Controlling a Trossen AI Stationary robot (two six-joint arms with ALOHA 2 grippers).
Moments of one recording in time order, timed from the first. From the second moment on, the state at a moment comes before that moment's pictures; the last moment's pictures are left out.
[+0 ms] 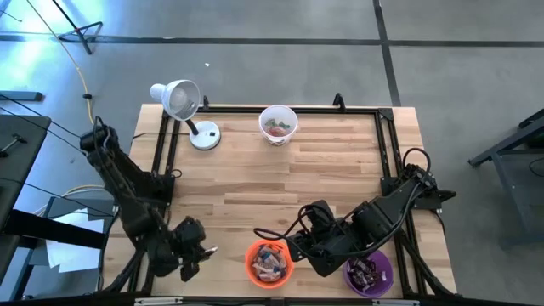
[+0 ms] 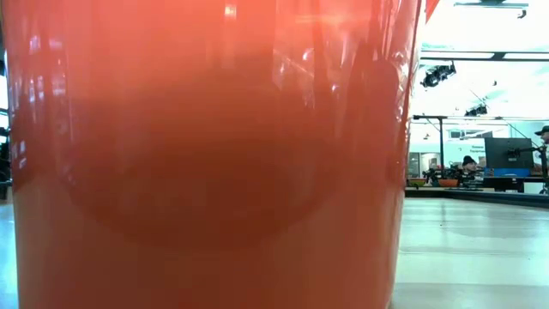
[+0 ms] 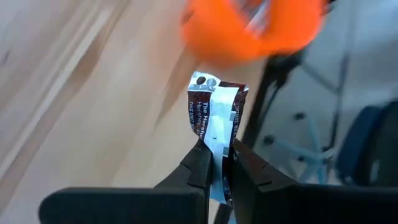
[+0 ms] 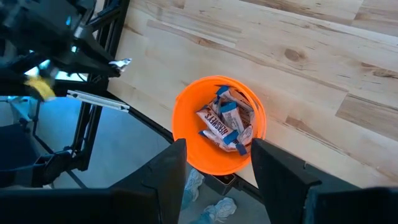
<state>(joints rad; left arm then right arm) -0.98 1.34 0.98 -0.63 -0.40 -1.38 0.63 1.97 2.31 -1.41 0.37 1.75</state>
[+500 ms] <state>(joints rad) -0.81 1.25 0.98 -0.23 -0.45 -0.92 0.63 1.97 2.31 -1.41 0.37 1.75</state>
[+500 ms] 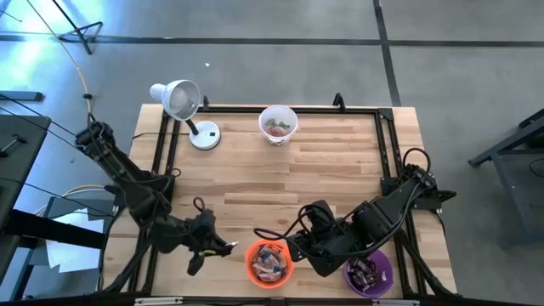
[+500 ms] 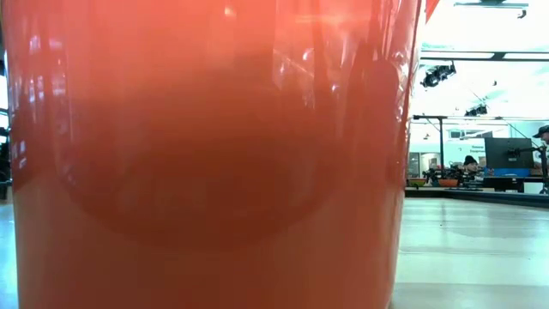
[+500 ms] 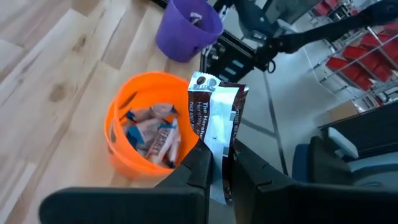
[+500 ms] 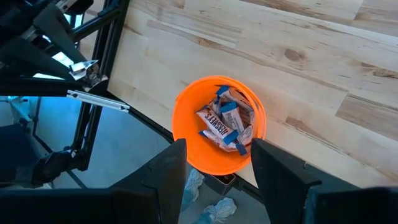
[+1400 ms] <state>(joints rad) -0.69 1.25 0.98 -0.22 -0.42 -0.87 0.51 1.97 2.31 -1.48 0.05 1.75</state>
